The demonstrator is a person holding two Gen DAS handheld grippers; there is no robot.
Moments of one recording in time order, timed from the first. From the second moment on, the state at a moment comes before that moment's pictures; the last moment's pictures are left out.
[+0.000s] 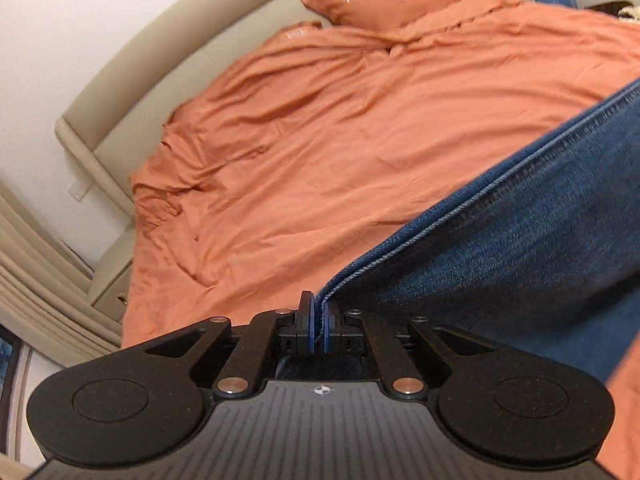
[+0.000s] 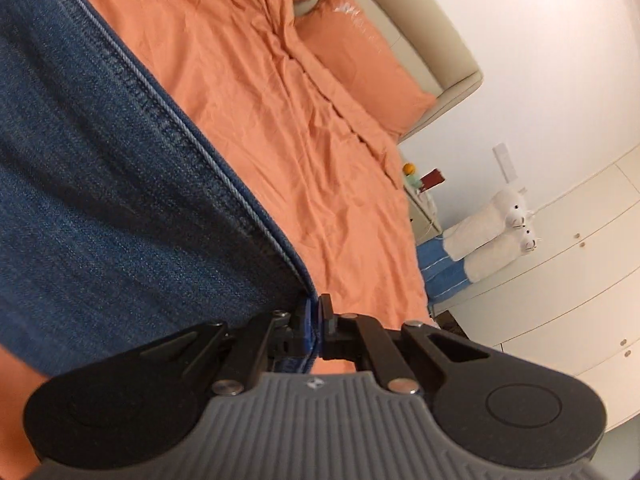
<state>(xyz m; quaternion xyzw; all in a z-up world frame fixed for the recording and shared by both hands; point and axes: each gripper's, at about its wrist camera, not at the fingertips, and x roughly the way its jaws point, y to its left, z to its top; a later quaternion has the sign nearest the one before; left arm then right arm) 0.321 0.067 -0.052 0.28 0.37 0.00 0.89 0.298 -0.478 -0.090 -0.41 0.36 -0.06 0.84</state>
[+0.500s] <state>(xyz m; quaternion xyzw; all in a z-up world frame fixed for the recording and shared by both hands) 0.429 0.075 -0.189 0.28 0.48 -0.03 0.83 0.461 -0.474 -0.227 -0.43 0.47 -0.03 0.77</state>
